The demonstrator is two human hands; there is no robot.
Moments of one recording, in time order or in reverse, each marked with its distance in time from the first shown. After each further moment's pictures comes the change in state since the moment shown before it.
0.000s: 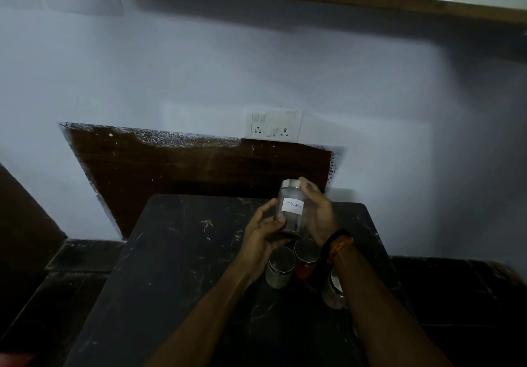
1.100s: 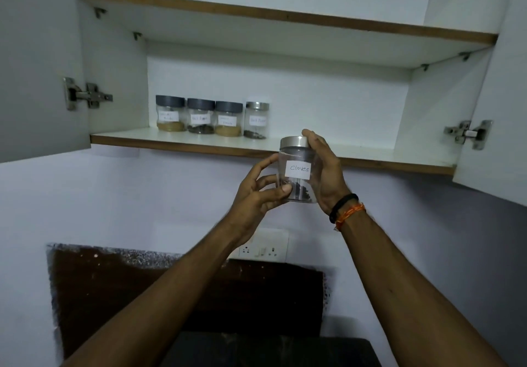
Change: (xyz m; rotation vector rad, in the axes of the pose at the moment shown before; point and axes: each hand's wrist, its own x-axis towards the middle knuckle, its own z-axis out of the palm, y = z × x) left_hand 0.093 0.275 0.141 0.287 -0.335 0.576; right_hand 0.031 -0.305 0.135 -0.215 -0.194 -0.709
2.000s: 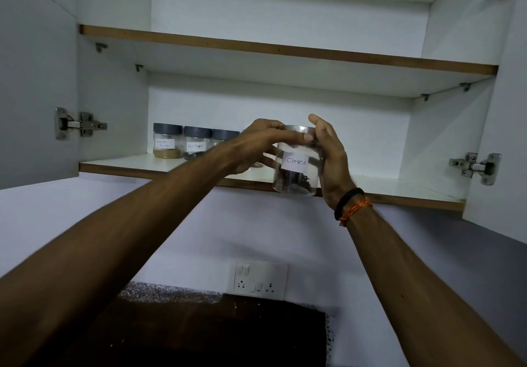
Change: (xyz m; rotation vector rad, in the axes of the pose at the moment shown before) left_hand 0.127 0.116 0.030 0.606 -0.087 -0.044; right_hand 0.061 -0.047 -0.009 -0.185 0.012 -0.226
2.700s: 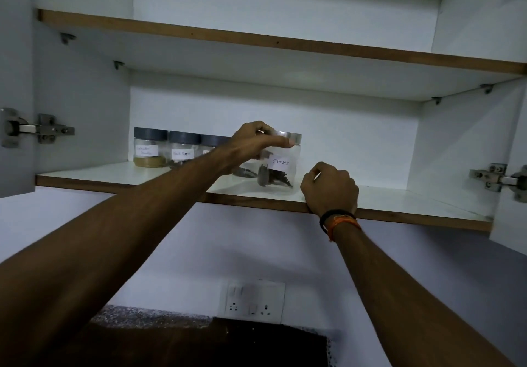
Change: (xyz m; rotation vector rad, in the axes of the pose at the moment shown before) left_hand 0.097 -0.065 -0.032 0.123 0.160 0.017; right_hand 0.049 0.093 -0.020 -1.254 0.350 -0.077
